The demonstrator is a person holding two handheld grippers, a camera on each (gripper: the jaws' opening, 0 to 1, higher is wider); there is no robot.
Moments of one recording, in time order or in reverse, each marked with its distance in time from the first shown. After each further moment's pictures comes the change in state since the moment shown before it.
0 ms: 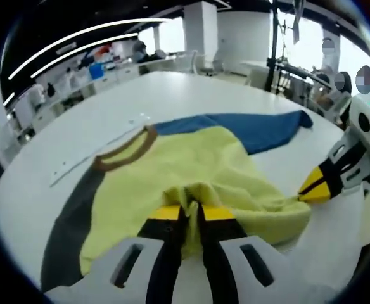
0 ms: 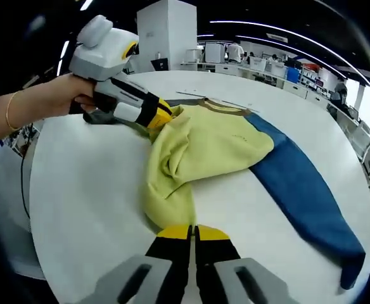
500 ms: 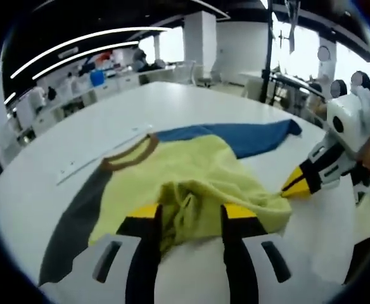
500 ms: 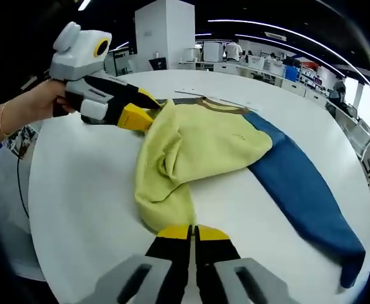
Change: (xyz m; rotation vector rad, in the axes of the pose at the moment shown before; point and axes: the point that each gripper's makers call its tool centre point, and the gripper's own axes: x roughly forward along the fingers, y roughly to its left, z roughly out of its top) left arm -0.044 -0.005 0.000 -0.011 -0.083 -0.014; right arm 0.000 -0.002 0.000 0.013 0.007 -0.006
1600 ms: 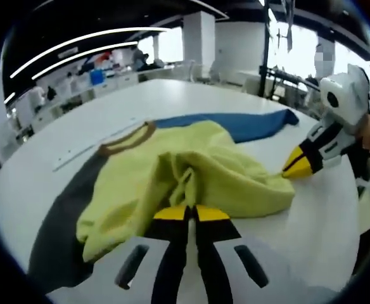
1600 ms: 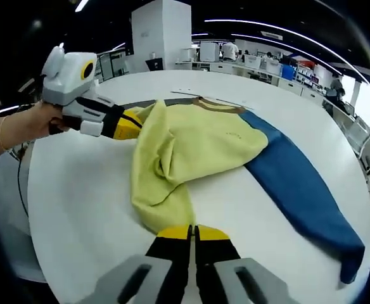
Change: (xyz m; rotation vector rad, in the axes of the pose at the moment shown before) left arm 0.009 -0.006 -0.030 -0.005 0.010 -0.010; right arm -0.004 -0.004 -0.002 0.020 -0.002 -0.017
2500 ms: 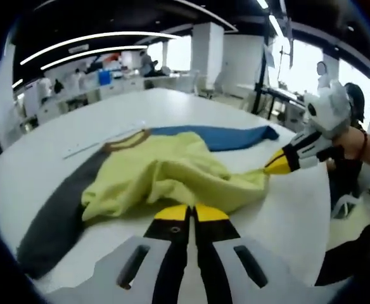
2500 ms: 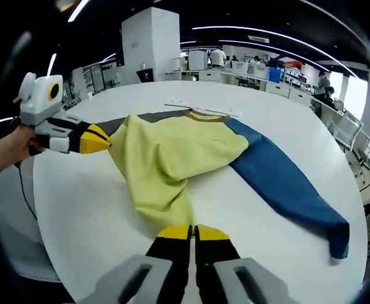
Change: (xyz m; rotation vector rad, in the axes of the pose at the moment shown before) left arm -0.074 -0.043 0.005 -0.086 -0.066 0.007; right arm -0.052 0.003 -0.002 0.064 -0.072 -0.045
